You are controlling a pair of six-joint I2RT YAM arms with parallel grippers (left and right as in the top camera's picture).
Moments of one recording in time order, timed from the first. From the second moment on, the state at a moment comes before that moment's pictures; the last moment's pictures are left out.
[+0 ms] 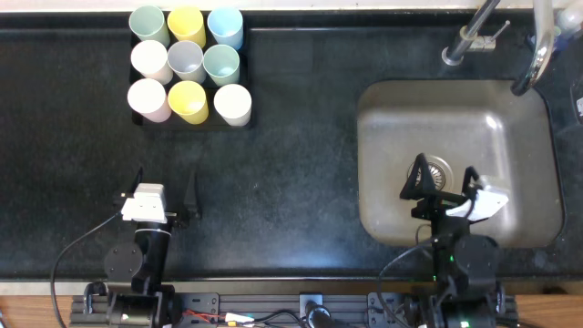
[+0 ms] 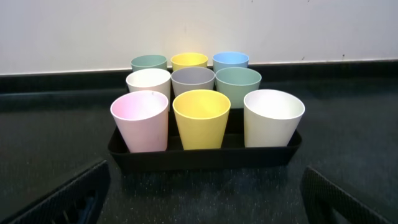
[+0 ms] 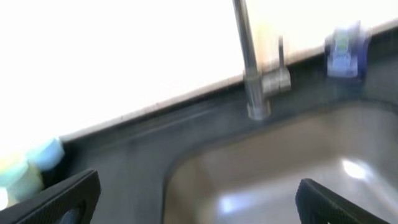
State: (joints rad) left arm -0.04 0.01 0.01 -0.08 0.04 0.01; right arm 0.09 0.17 0.24 -0.17 0.17 0.38
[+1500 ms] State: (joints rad) left arm -0.04 0.01 0.01 -0.08 0.04 0.01; right arm -0.02 0.01 0.02 -0.01 0.12 0.25
